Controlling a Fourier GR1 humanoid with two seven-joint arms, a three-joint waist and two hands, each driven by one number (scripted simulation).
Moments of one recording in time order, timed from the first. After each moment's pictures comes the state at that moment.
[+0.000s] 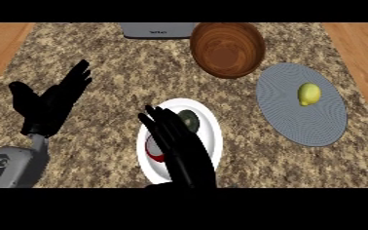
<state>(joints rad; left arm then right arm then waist) -0.22 0.50 -0.17 -1.43 0.38 0.05 0.17 -0.32 -0.01 0.86 -1.61 0.73 -0.39 0.42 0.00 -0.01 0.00</state>
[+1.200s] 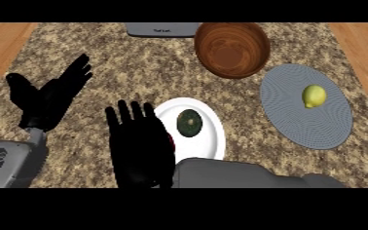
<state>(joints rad) -0.26 0.48 -0.14 -1.43 0.36 0.01 0.20 -0.95 -0.02 0.94 -1.58 0.29 0.11 1.17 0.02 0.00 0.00</state>
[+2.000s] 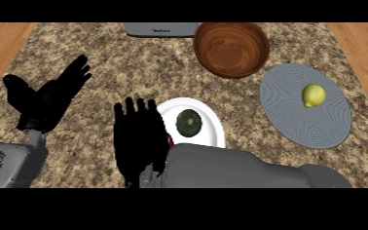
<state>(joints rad) -0.24 0.47 -0.11 -1.46 0.34 0.00 0.22 -1.03 -0.02 0.99 -1.43 0.20 0.10 1.17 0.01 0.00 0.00</state>
